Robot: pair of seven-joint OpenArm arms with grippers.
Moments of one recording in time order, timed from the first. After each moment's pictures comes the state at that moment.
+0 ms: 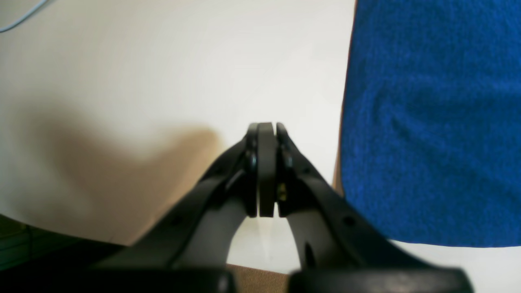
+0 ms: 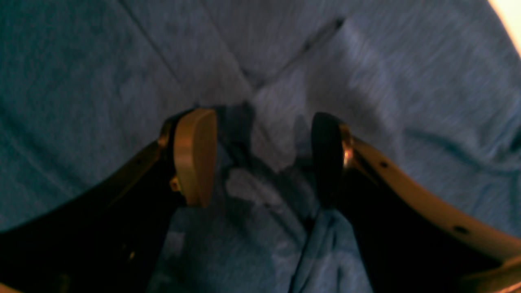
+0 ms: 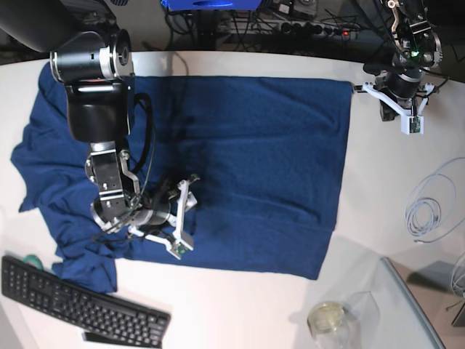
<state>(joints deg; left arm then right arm) 23.8 -8.8 -28.7 90.8 -5.7 -19.3 27.0 23.3 -4.4 3.0 49.3 -16.6 40.3 -32.8</state>
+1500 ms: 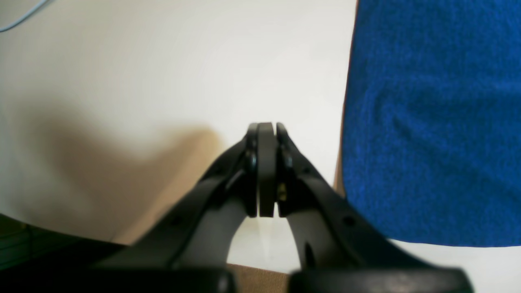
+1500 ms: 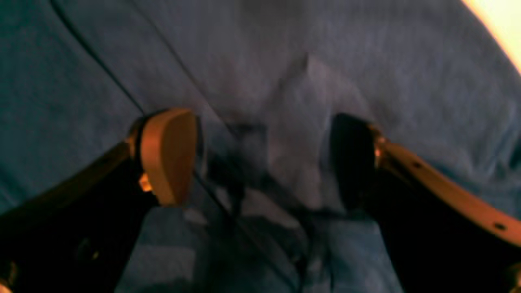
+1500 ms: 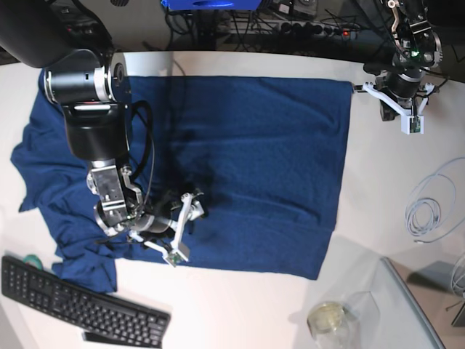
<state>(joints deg) 23.8 -8.8 -28.7 90.8 -5.7 -19.3 27.0 28.5 -3.8 3.3 36.6 -16.1 34.5 -22.6</state>
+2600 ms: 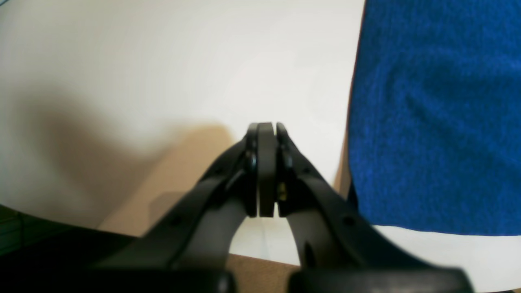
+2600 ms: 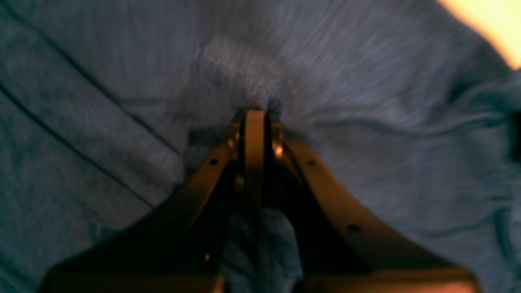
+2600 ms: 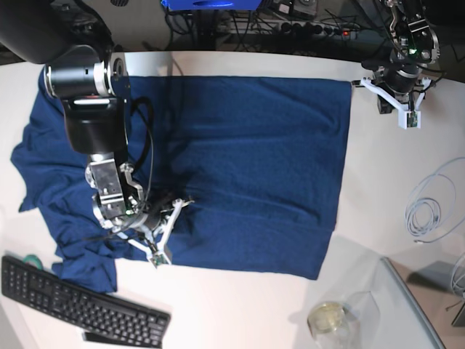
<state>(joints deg) 23.8 -8.8 -28.7 88.1 -5.8 -19.3 26.9 26.0 -3.6 3.0 40.0 -16.0 21.4 -22.9</state>
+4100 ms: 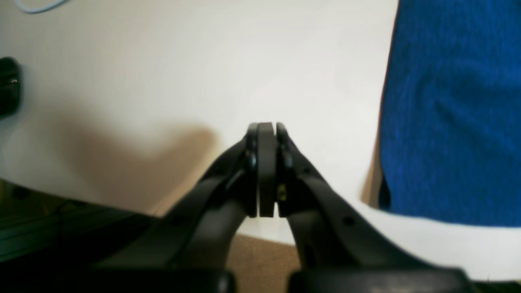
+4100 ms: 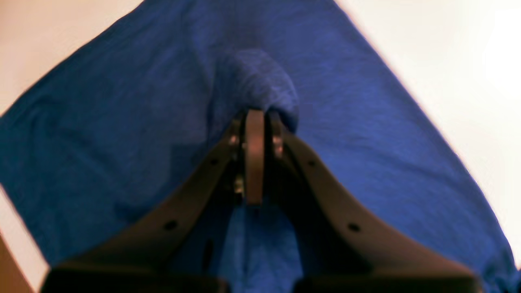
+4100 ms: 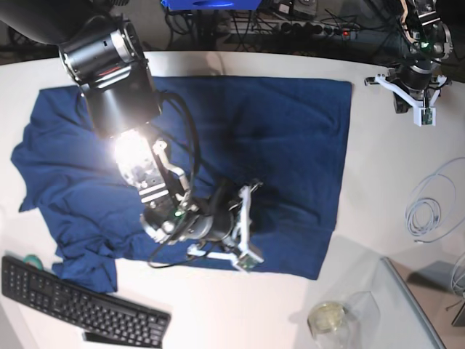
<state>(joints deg) 27.4 -9.9 -31.4 94.1 -5.5 -19.3 27.4 21.0 -7.0 -19.0 64.9 -0.7 31.8 -38.2</state>
